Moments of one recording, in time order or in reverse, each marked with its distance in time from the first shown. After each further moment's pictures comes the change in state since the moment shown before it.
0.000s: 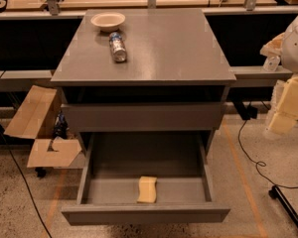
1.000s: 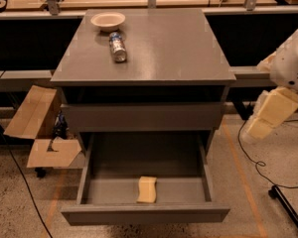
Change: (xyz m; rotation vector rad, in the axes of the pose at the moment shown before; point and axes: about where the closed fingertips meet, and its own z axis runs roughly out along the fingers) arm 0.000 -0.001 0.036 -0.022 -0.086 0.166
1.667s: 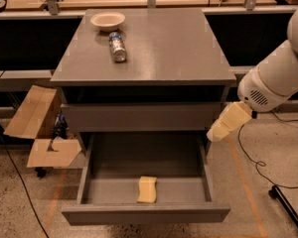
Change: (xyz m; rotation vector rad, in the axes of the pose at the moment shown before) arm -0.002 -0.026 0.092 0.007 -0.047 0.268
